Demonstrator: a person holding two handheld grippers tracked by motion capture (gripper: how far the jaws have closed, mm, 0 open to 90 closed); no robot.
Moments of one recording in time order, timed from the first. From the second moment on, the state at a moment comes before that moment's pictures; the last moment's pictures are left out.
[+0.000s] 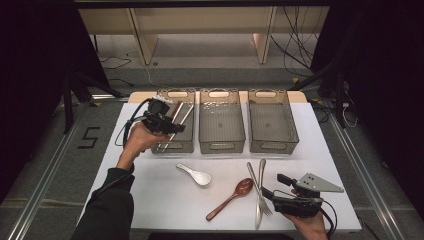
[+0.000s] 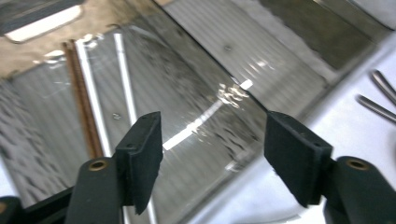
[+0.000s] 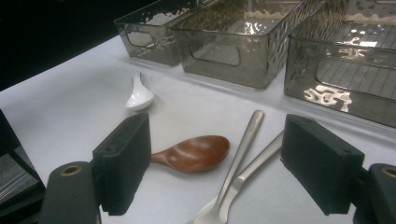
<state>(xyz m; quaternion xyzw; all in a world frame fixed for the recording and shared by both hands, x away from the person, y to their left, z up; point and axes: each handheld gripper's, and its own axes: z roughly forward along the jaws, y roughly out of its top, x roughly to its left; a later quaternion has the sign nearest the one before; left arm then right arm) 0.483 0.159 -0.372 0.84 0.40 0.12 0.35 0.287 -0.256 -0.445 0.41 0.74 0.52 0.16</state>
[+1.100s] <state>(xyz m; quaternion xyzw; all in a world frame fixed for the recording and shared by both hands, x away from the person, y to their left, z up) 0.429 0.131 -0.415 0.87 0.35 0.11 0.32 0.286 -0.256 -0.445 0.40 0.74 0.52 0.16</state>
